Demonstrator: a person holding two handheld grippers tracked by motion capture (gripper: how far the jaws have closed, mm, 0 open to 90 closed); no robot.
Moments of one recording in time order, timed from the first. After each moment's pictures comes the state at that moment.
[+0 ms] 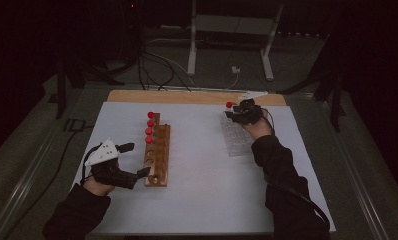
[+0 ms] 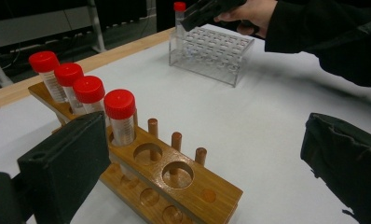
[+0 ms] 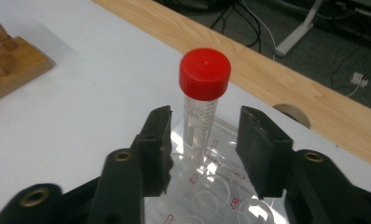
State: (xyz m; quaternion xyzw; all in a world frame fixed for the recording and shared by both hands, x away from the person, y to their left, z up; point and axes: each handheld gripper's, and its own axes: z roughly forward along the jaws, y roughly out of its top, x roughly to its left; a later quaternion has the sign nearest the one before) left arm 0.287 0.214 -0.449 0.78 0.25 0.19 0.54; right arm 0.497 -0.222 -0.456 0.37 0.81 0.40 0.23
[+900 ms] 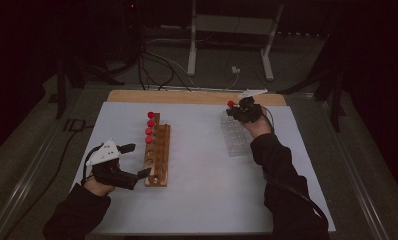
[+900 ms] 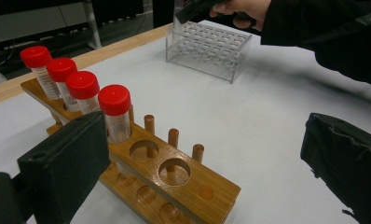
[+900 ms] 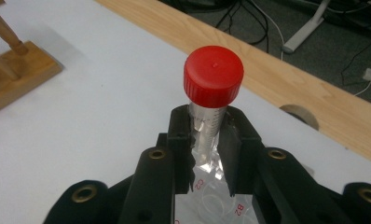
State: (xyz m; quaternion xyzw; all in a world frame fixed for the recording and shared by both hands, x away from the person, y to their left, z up) left arm 0.288 0.212 -0.451 0.79 0.25 0.18 0.54; right arm 0.497 -0.221 -0.449 0.37 0.81 0.41 0.22
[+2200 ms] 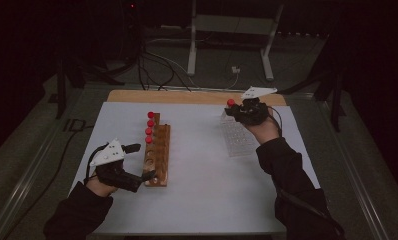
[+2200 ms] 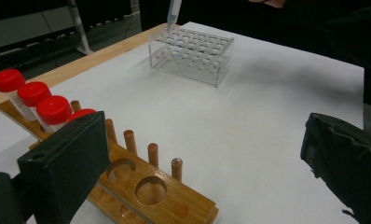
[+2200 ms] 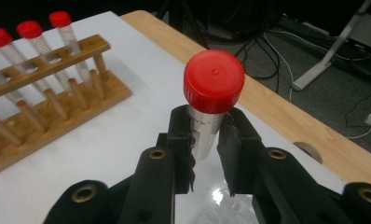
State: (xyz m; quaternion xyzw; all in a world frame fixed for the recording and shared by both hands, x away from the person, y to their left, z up) left arm 0.280 0.198 -0.437 0.80 0.22 0.18 0.53; right arm 0.427 -0.208 -0.391 0.30 0.81 0.44 0.24
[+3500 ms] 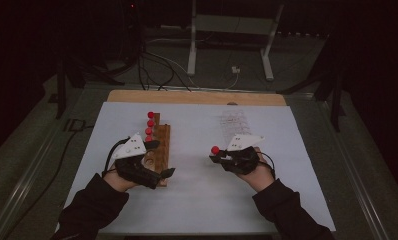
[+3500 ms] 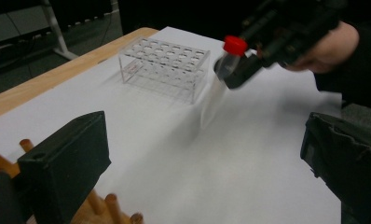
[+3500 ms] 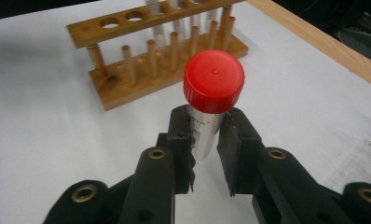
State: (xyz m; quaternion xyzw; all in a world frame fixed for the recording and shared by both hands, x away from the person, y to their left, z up) left arm 0.287 0.149 -0.419 0.81 0.20 0.15 0.53; right arm 0.317 -0.173 -0.441 0.21 0.85 0.45 0.18
